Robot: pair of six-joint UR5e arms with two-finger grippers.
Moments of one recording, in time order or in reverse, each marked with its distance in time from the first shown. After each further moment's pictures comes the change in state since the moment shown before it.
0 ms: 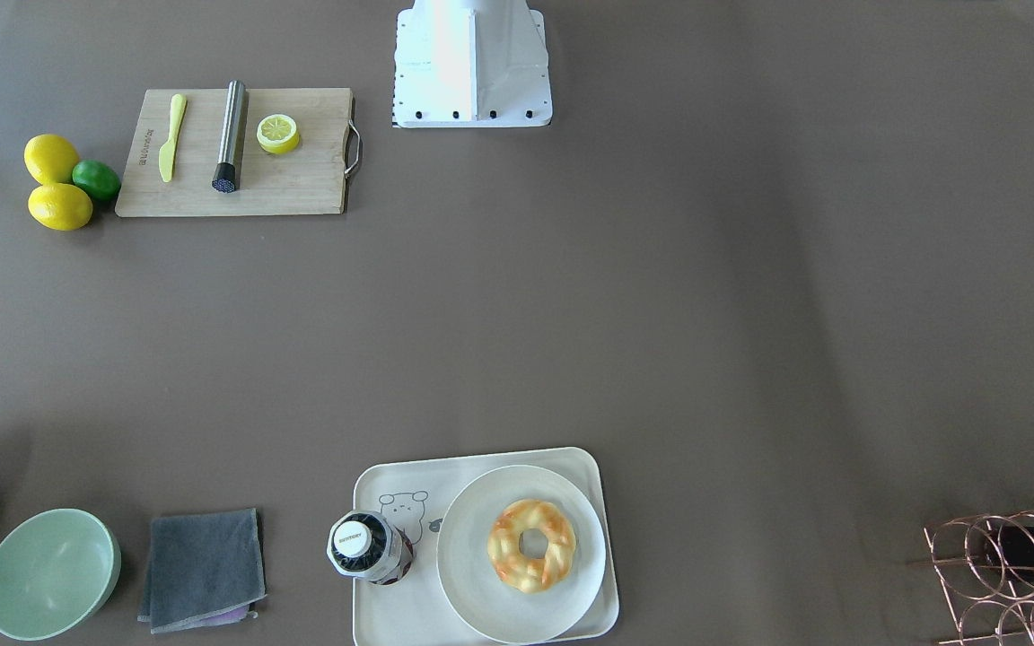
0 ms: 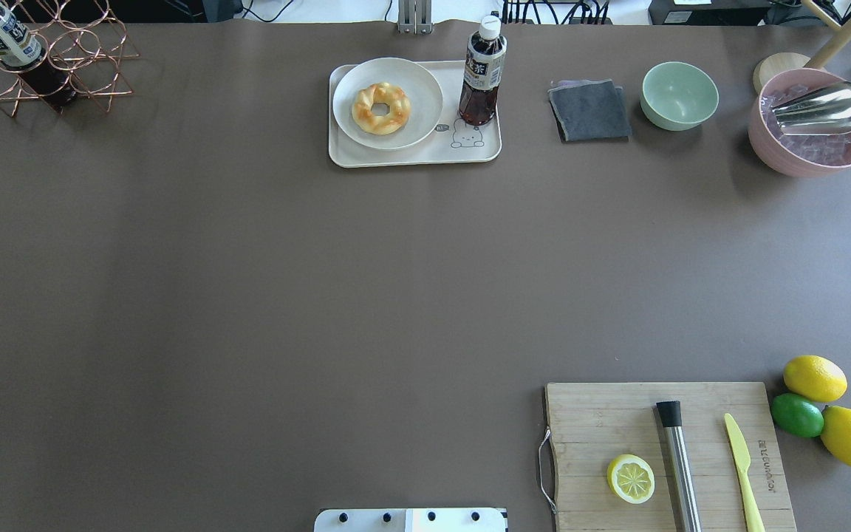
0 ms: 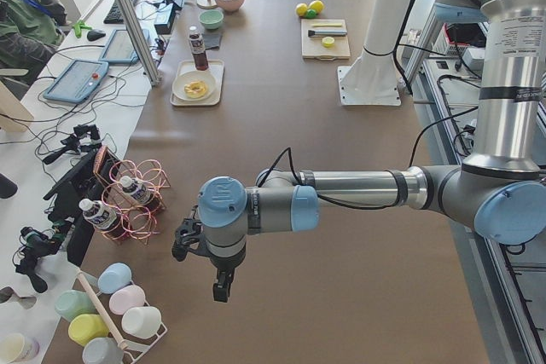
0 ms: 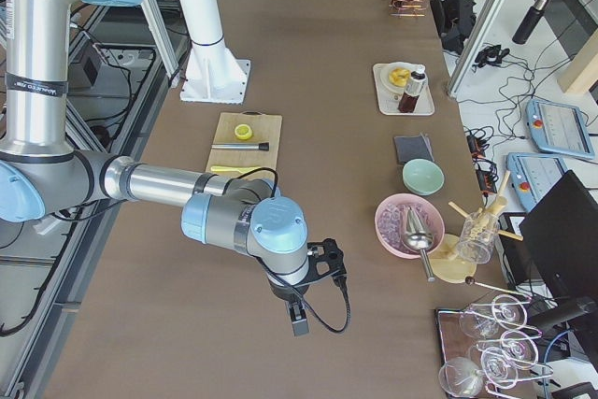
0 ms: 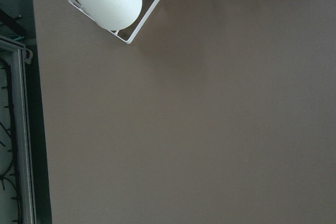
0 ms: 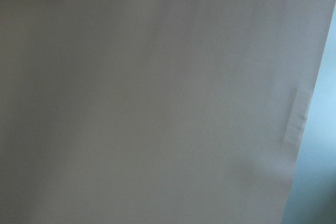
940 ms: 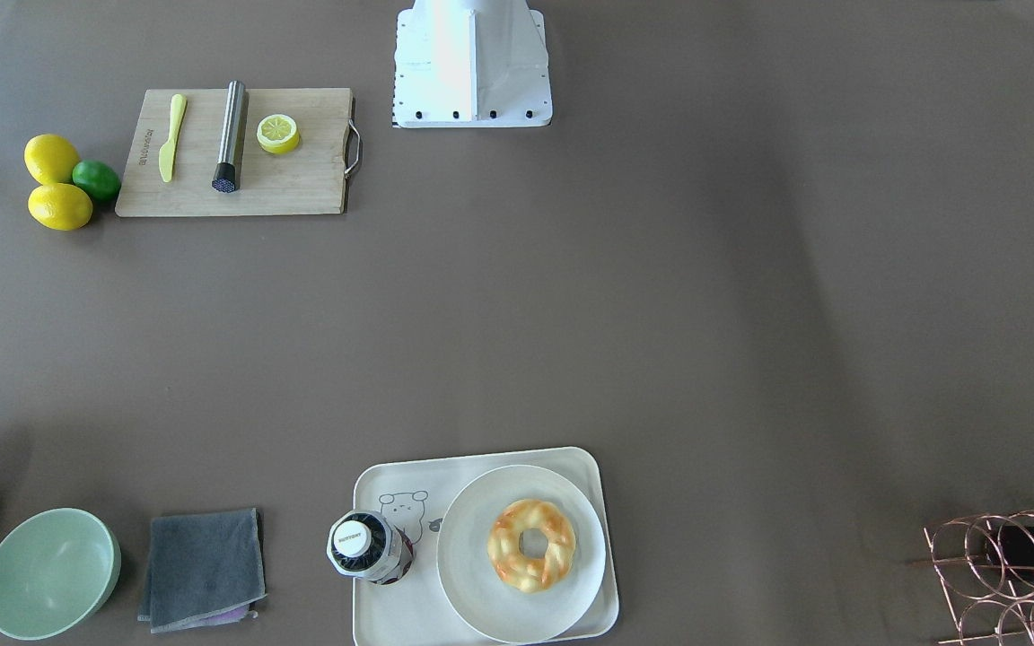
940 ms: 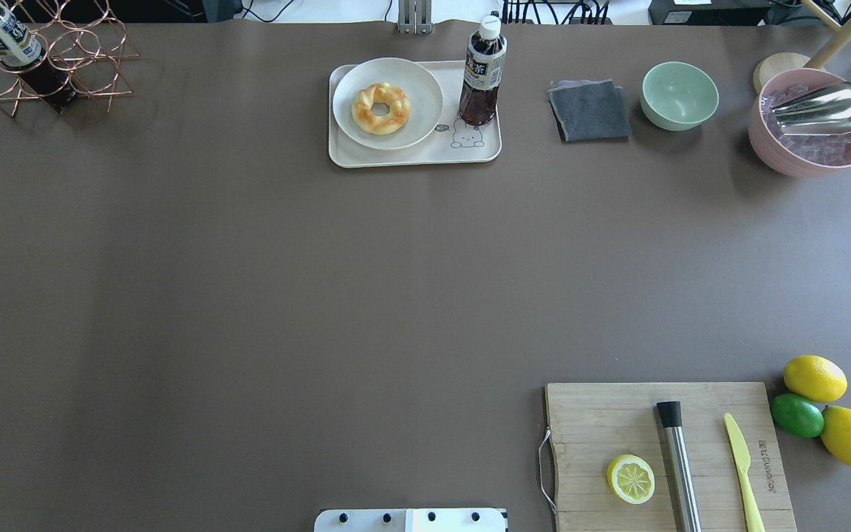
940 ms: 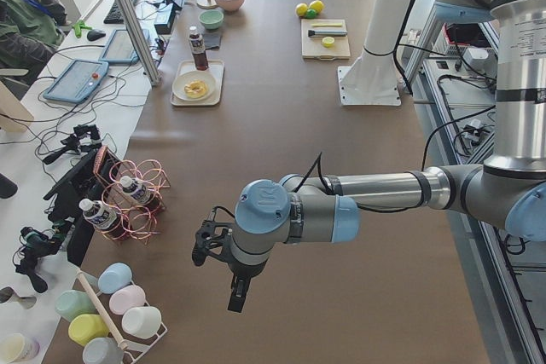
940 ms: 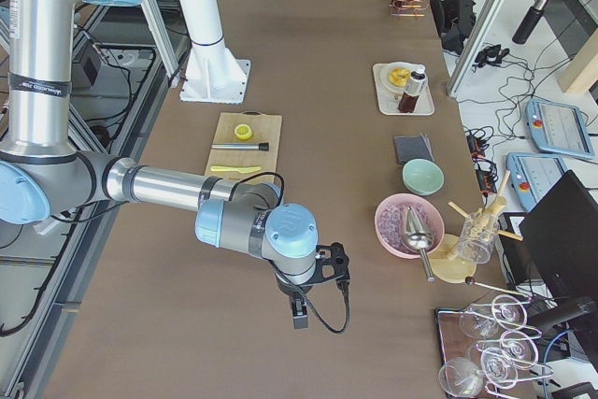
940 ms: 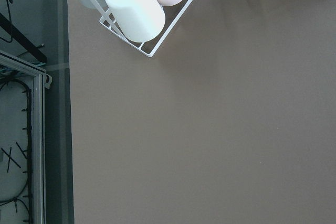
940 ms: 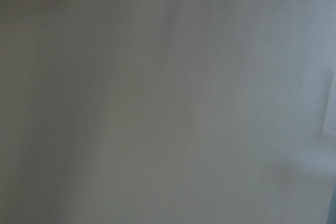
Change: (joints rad) left arm -0.074 0.099 -0.075 -0.131 0.000 0.008; right arm -0.069 0.005 -0.038 0.010 0.050 0.148
